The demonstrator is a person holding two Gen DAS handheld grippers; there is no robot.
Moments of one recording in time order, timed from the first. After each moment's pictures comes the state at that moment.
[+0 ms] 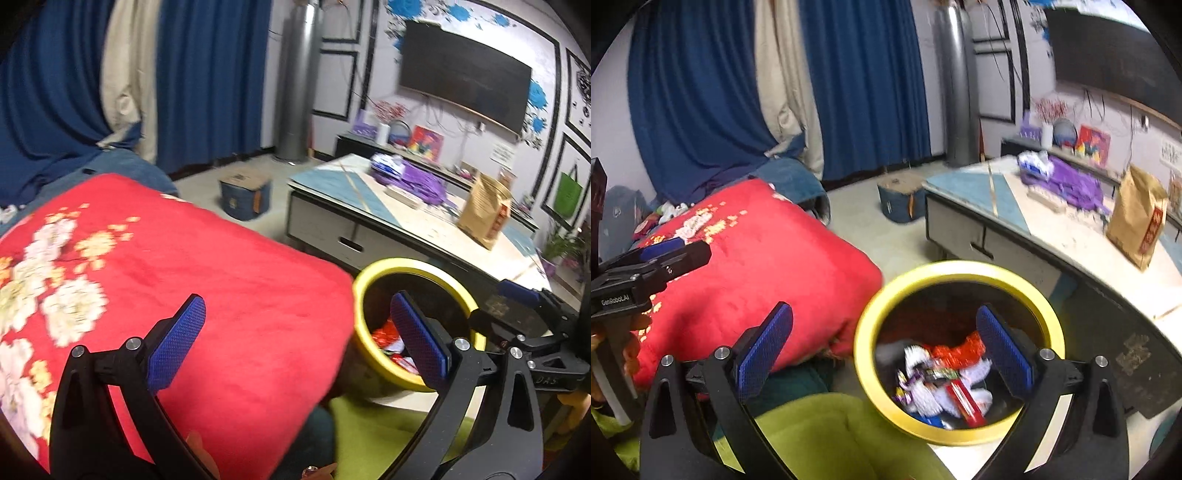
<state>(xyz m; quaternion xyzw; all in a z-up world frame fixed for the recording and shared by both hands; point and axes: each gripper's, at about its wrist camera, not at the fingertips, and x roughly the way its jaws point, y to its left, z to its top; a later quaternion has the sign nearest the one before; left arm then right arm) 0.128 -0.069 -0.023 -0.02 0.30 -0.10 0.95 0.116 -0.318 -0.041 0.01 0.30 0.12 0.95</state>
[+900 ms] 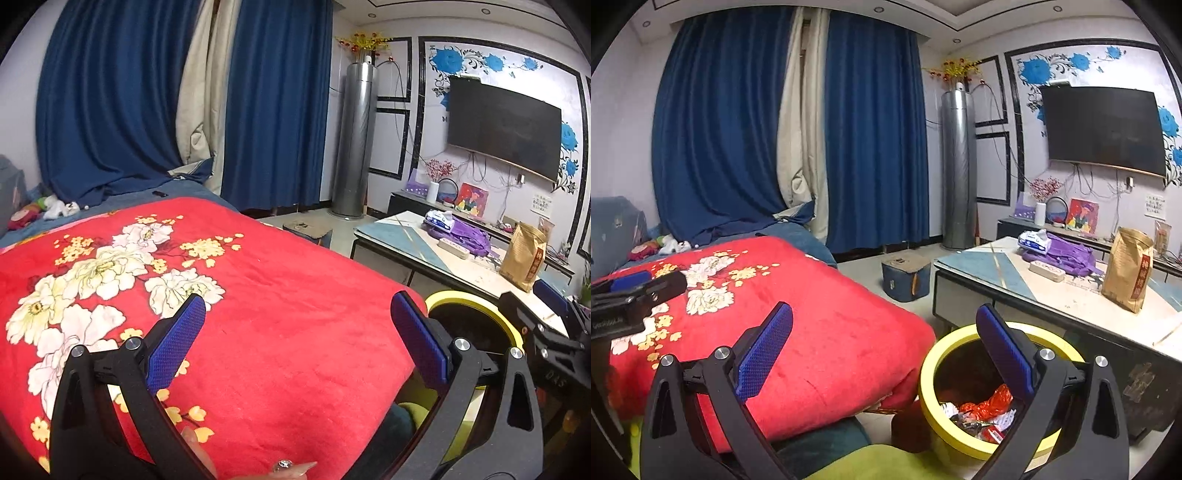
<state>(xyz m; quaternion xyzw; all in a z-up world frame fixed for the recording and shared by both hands) 0.044 0.011 -0.029 -0.04 0.20 0.00 0.98 0.054 -0.241 -0.046 0.00 0.14 0.10 0.99</state>
